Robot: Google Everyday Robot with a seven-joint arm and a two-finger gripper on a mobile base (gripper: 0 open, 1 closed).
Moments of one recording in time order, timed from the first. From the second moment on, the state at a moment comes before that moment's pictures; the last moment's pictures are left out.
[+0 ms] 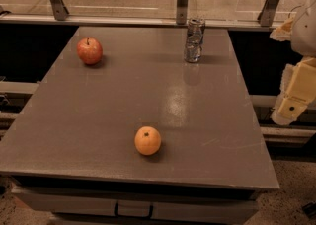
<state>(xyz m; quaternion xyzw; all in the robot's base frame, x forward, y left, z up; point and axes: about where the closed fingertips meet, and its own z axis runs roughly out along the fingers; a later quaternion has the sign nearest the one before) 0.438 -0.217 0.977 -0.60 0.78 -0.03 0.16</state>
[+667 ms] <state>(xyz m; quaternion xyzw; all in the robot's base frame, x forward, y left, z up) 0.471 -0.164 0.955 -0.63 0.75 0.00 0.18</state>
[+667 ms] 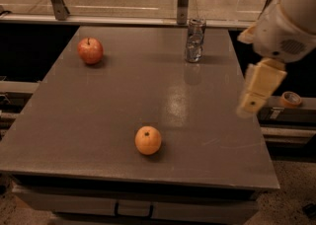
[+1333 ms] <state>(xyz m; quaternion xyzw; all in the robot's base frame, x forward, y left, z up) 0.508 0.017 0.942 -0.70 0.66 0.09 0.26</state>
